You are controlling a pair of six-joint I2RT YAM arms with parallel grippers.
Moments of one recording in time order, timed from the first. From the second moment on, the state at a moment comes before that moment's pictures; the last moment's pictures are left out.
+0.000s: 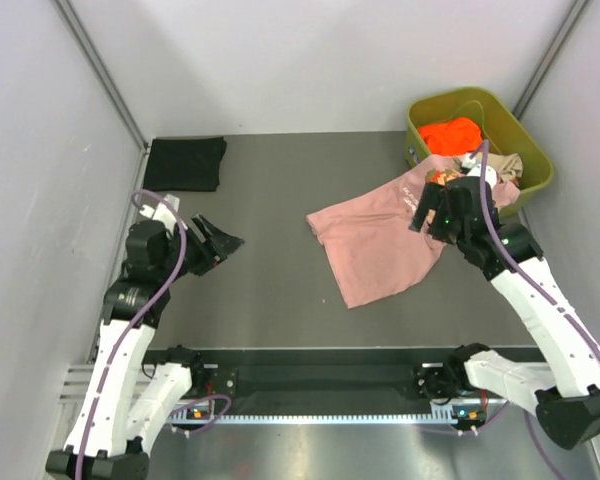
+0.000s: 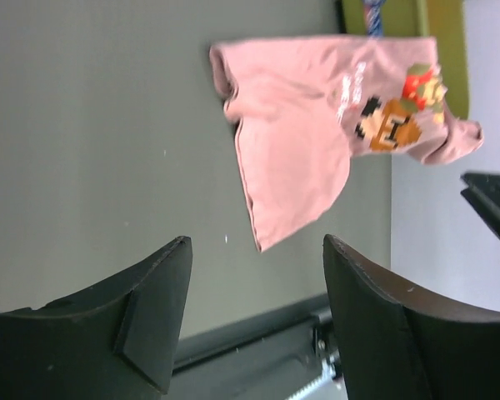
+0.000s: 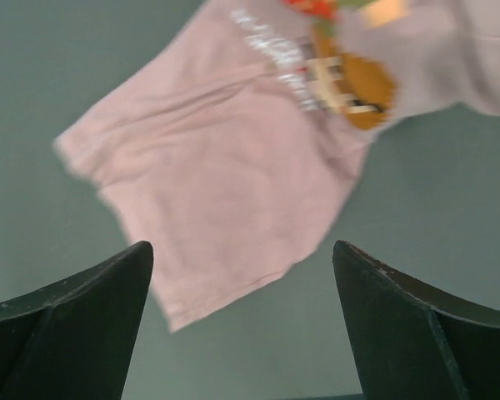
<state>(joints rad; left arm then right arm) -0.12 0.70 0.87 -0.62 0.36 -0.76 0.44 1.02 1.17 -0.83 0.34 0.54</state>
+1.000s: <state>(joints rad) -0.12 0.72 0.84 -0.63 0.46 -0.76 0.29 1.53 0.81 -0.40 0.31 0.54</state>
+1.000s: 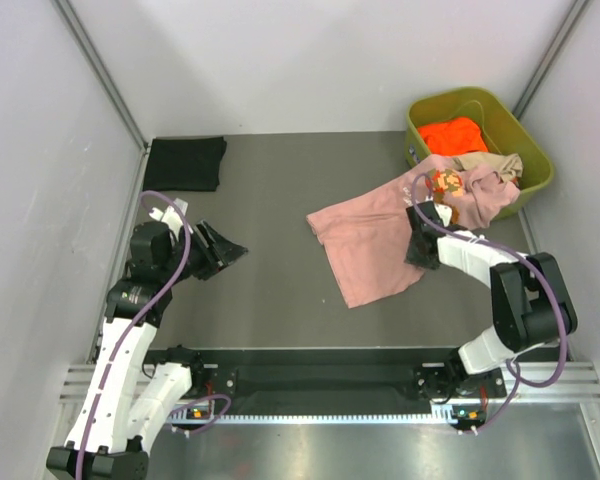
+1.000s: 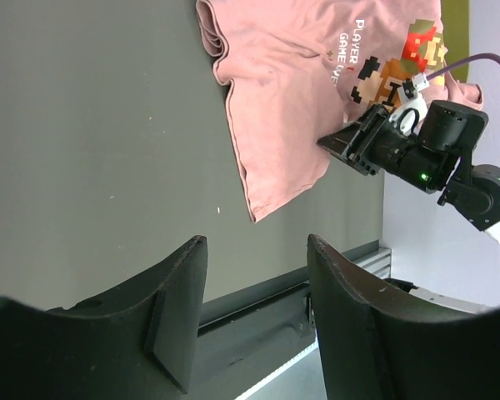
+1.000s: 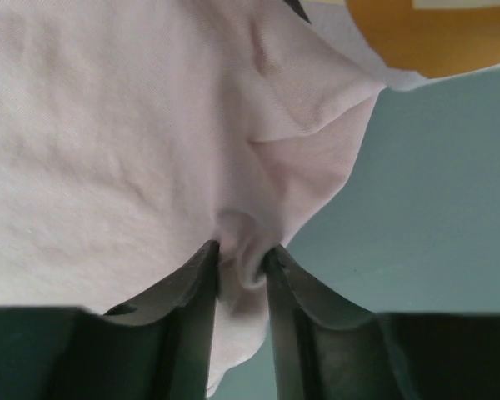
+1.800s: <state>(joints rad) -0.12 0.58 0.78 -0.57 0.49 -0.88 0.70 1.20 1.91 -0.41 0.48 0.37</state>
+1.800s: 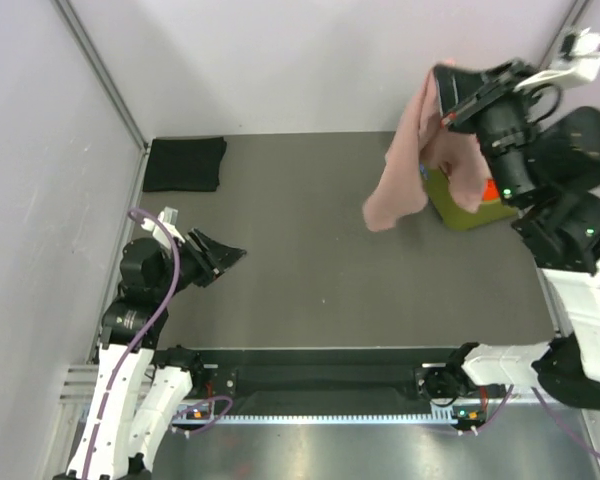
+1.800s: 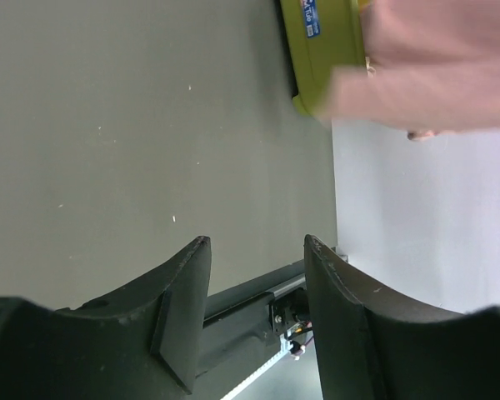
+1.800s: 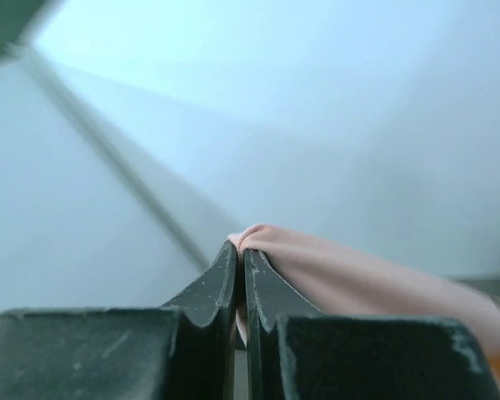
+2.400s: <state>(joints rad) -0.12 0.41 1.08 -0.88 0.09 -0.81 1.03 1.47 1.76 -0.41 0.47 0.36</state>
